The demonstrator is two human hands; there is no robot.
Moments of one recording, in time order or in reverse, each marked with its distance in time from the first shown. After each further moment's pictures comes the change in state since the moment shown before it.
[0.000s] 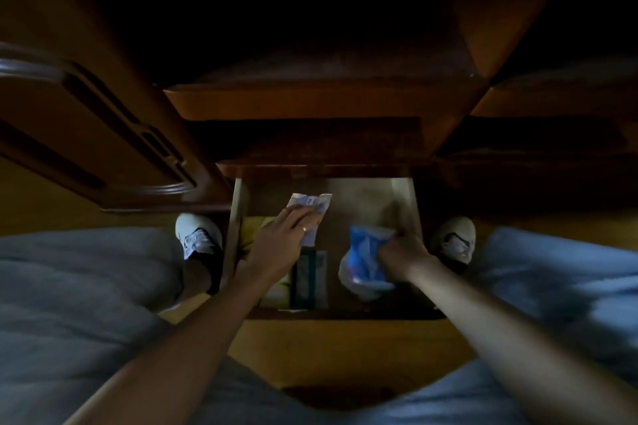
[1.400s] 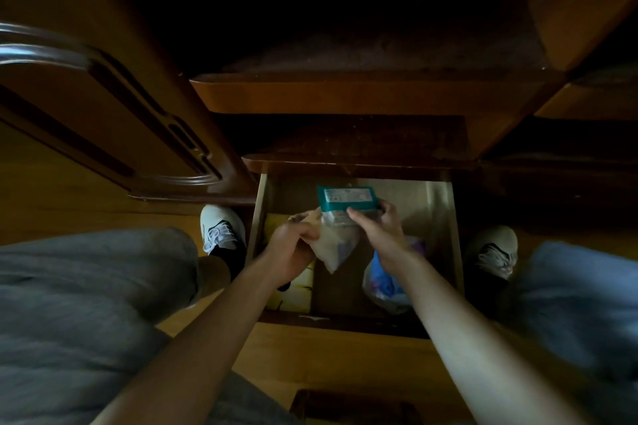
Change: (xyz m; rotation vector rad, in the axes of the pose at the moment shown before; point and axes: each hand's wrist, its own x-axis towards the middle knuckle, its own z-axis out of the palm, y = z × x) left_hand 0.009 -0.006 -0.019 -1.921 -0.084 -1.016; right_hand 0.062 -0.067 -0.022 1.853 0.248 0.256
